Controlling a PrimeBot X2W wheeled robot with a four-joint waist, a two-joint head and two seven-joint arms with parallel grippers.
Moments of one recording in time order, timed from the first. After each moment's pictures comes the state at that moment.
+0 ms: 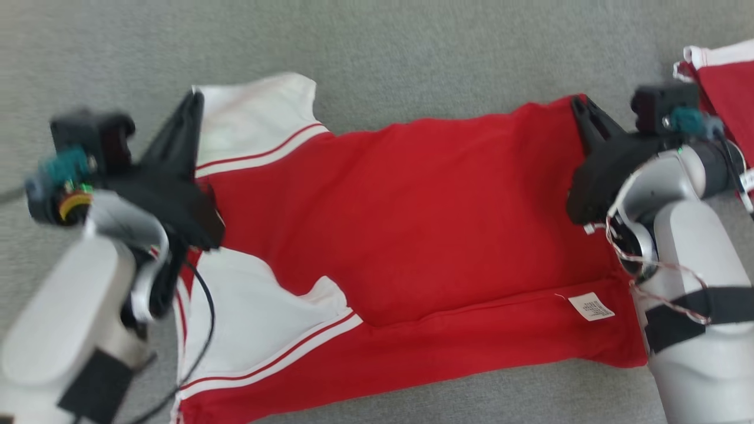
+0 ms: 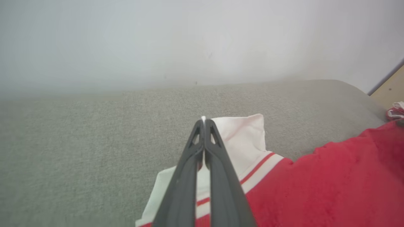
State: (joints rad) left arm -0.79 0.46 -0.52 0.27 -0.75 0.08 0.05; right arm -0.72 -0.24 0.05 0.38 0.13 0.13 0.33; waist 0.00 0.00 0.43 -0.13
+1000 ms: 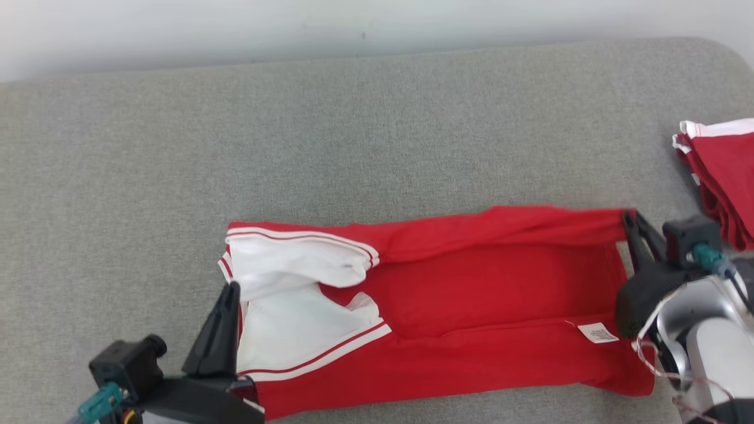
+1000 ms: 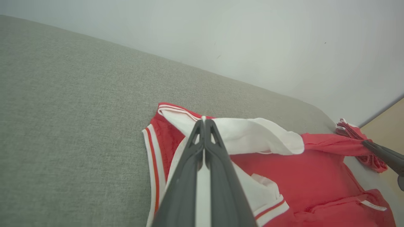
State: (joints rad) left arm -0.19 0.42 -0.49 -0.05 -0.85 0.19 -0.21; right arm -0.36 -0.33 -0.03 0.29 0.01 0.13 0.14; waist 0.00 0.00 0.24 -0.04
